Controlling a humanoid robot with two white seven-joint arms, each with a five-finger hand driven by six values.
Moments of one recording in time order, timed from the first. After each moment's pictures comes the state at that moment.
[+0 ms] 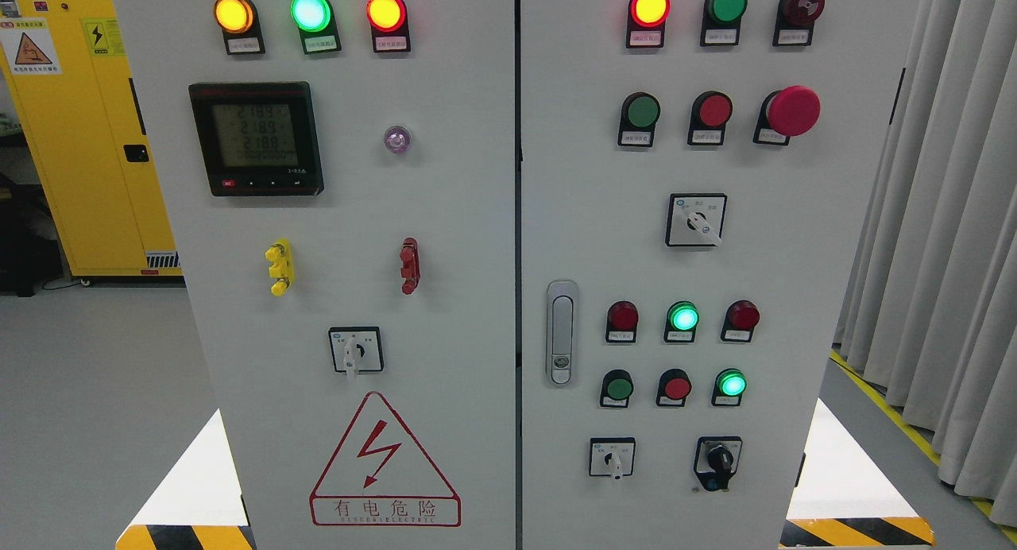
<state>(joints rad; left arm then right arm) 0.00 -0.08 -0.13 0.00 0.14 -0.12 -0.11 0.12 0.12 0.05 -0.13 0.00 -0.08 -0.24</state>
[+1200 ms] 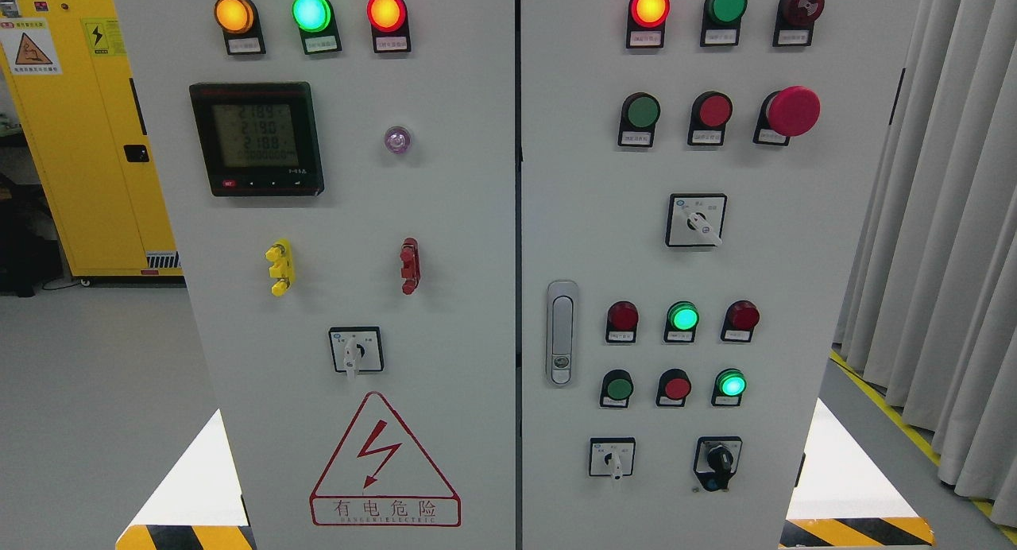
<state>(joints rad) 0.26 -0.03 -0.11 -0.48 0.04 0.01 -0.04 0.12 0.12 0.05 -0.13 0.00 -0.08 -0.24</state>
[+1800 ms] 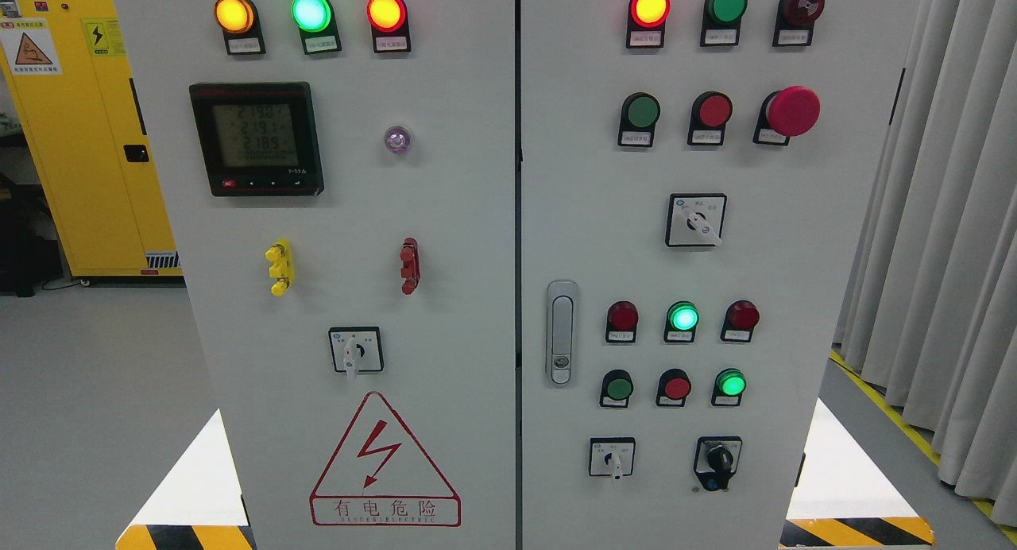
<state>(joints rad) 0.38 0.00 -0.06 -1.02 -0.04 -0.11 -0.03 0.12 0.12 0.05 -0.13 0.00 -0.08 -0.24</state>
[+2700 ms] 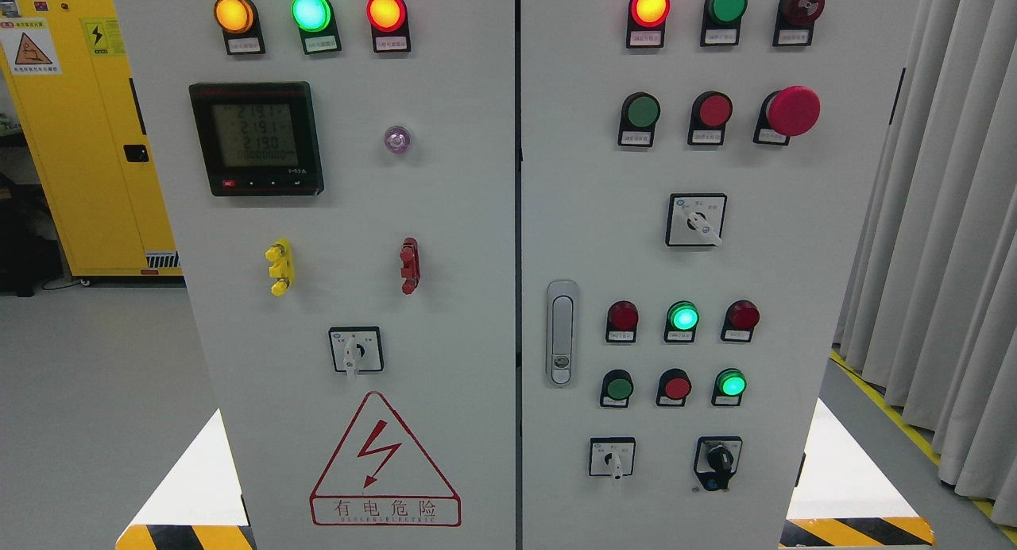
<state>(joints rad) 0.43 0.05 -0.05 -1.72 -0.07 -0.32 0.09 0.12 0.12 0.05 -0.13 0.00 -0.08 -0.24</state>
